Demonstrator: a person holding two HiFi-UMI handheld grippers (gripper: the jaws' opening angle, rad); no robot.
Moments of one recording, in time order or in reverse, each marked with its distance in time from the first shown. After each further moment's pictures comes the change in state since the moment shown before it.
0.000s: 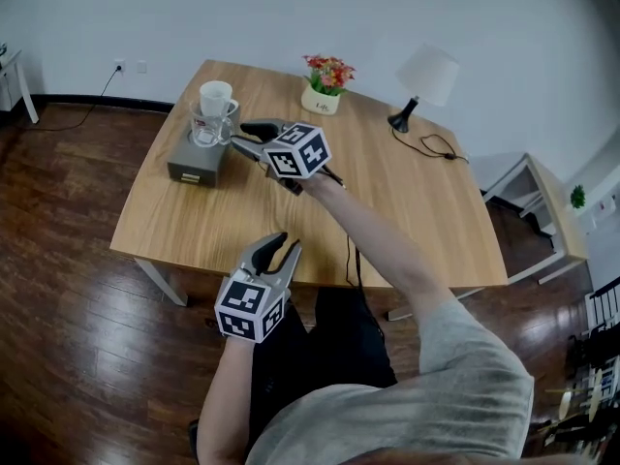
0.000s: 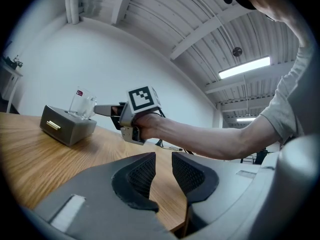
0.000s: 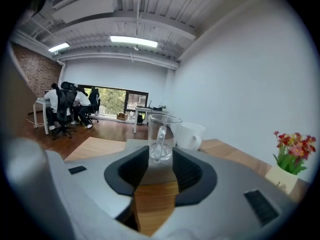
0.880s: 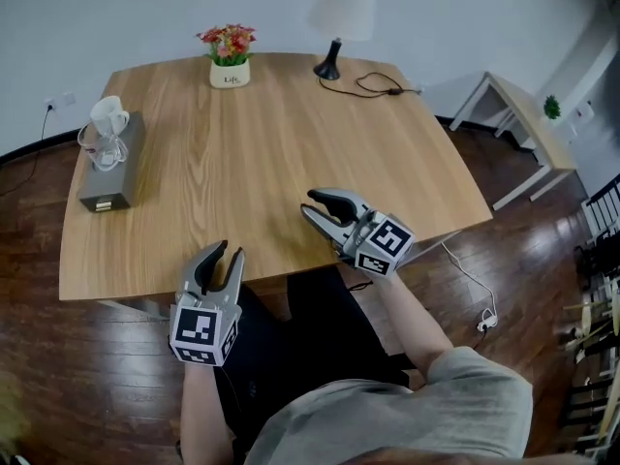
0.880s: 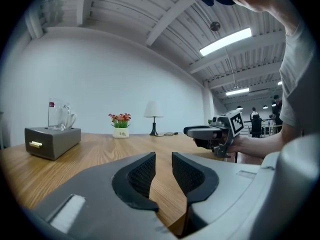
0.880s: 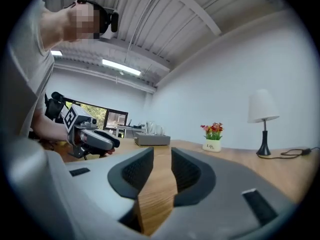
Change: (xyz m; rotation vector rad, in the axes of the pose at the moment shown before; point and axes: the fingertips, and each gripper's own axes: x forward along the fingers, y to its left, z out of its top) left arm 0.022 -0.035 -0.030 0.276 0.141 -0.026; right arm -0.333 0.053 -0.147 0.096 -0.265 -0.308
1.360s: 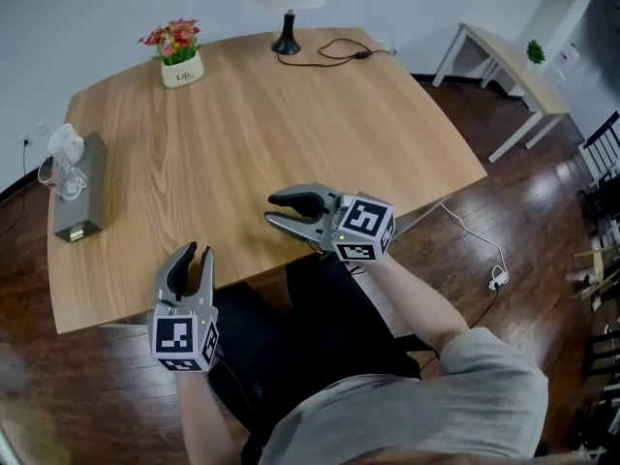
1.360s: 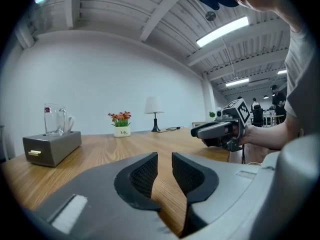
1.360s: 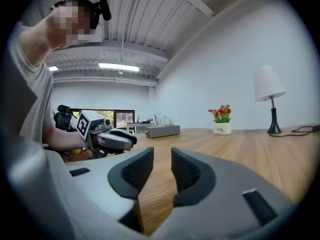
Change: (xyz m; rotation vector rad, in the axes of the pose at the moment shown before) left arm 0.013 0.006 -0.004 0.065 0.052 0.033; right arm -0.002 0.023 -0.020 0.137 0.105 0.126
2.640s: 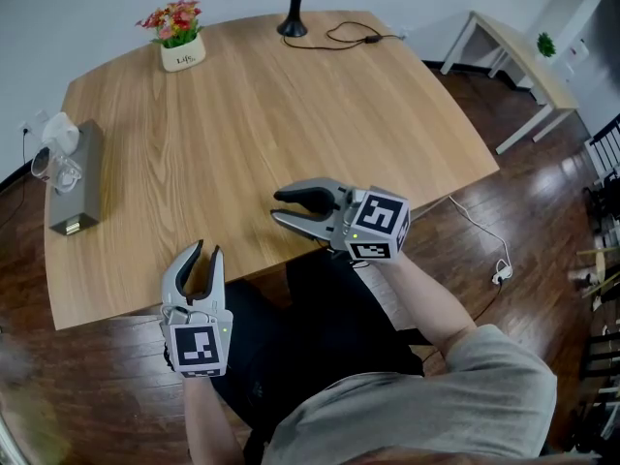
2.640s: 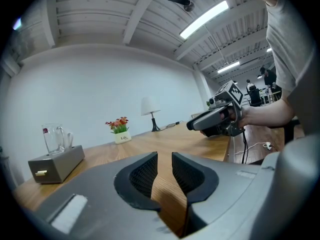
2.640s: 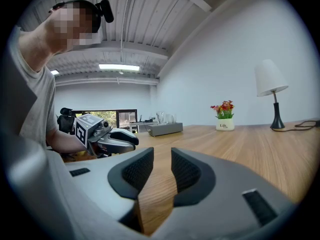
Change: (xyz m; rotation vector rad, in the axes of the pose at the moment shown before) left arm 0.001 -0.017 -0.001 0.184 0.021 0.031; right arm -0.003 0.006 -0.003 0.031 0.026 0.038
